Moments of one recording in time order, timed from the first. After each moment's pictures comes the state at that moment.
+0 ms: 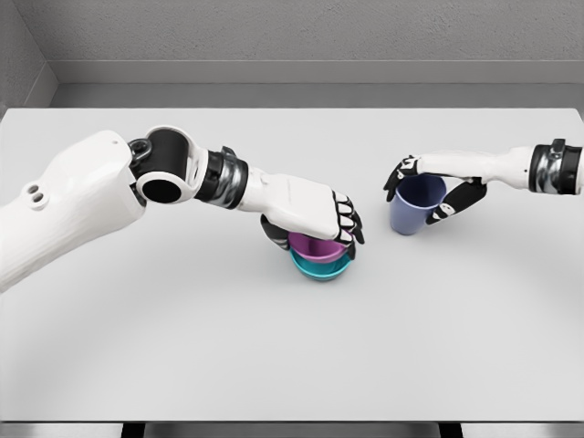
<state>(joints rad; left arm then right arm) -1.07 0.43 -1.17 -1.43 -0.36 -0.61 -0.61 -1.09 -0.90 1.35 -1.27 -0.31 -0.50 0.49</state>
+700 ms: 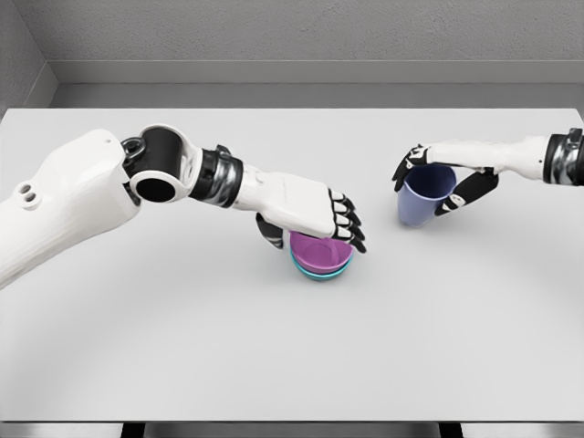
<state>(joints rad) -1.07 0.46 -1.15 -1.45 -0.35 -0.61 -0.61 -1.11 -0.94 1.34 -1.30 -0.31 -0.50 0.49</state>
